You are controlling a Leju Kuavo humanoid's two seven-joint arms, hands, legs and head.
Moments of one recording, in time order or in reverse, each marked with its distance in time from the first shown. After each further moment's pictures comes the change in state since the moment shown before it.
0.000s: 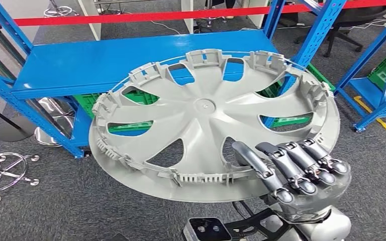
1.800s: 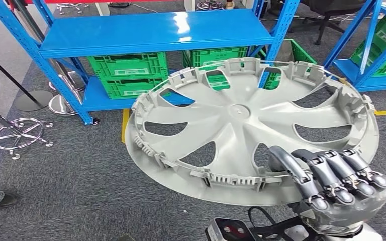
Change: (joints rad) left arm 0.015 -0.030 0.090 -0.002 -0.110 -0.035 0.044; right arm 0.104 0.029 -0.103 -0.095 0.000 0.000 -0.009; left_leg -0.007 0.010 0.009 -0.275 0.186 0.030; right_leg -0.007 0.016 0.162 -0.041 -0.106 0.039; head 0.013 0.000
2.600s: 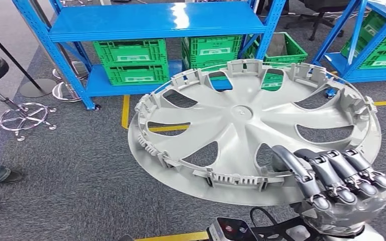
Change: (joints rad) left arm -0.001 -0.008 0.017 -0.001 -0.013 0.000 0.008; right arm 0.005 0.002 -0.012 -0.004 0.000 0.000 0.004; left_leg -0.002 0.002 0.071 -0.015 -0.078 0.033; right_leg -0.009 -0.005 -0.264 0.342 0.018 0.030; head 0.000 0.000
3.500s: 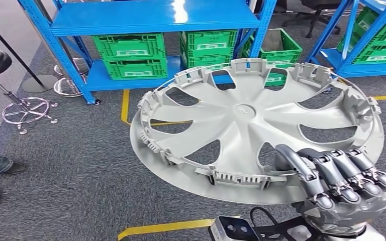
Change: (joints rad) left arm 0.007 0.005 0.018 0.000 -0.021 -0.001 0.001; right arm 0.001 0.001 -0.002 -0.001 0.001 0.000 0.015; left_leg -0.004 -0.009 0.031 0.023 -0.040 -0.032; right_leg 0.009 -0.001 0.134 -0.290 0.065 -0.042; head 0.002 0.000
